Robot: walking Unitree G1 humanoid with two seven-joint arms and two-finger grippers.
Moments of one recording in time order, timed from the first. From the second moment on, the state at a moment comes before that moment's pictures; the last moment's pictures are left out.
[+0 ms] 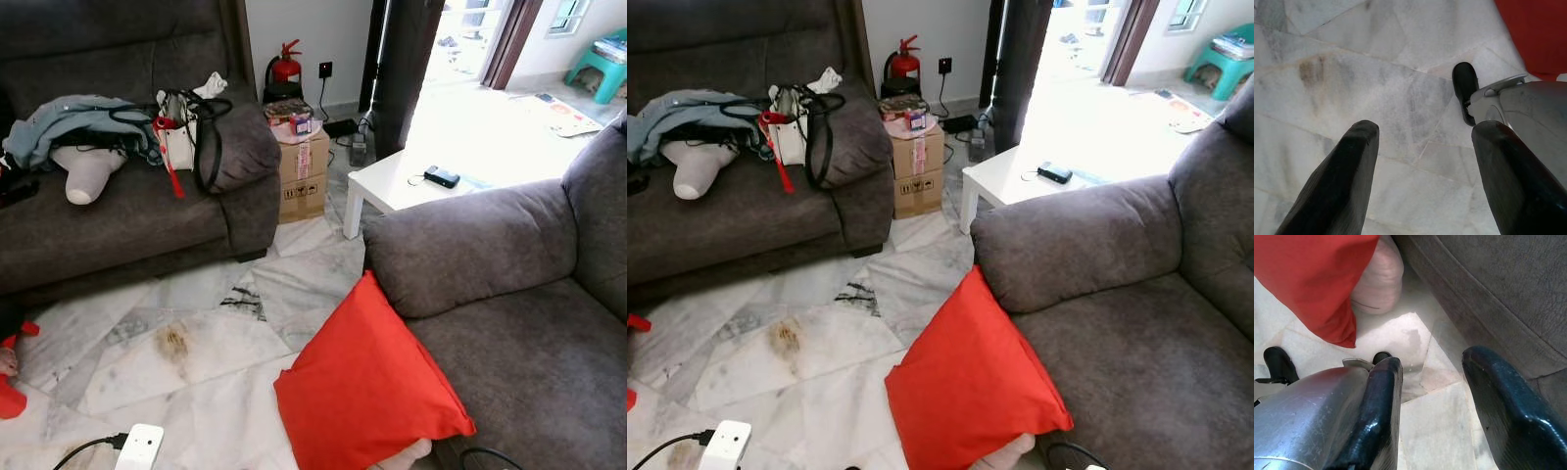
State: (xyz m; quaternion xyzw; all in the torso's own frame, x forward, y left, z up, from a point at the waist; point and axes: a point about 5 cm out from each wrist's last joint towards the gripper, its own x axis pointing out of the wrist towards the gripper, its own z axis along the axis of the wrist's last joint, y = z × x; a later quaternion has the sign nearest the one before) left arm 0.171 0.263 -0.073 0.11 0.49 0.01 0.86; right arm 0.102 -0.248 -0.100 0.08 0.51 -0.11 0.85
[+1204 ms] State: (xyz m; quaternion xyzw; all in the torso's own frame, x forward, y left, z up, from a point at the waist) left arm 0.171 0.261 -0.073 0.10 0.49 0.01 0.87; right arm 0.107 -0.248 -0.099 0.08 0.50 -0.11 0.85
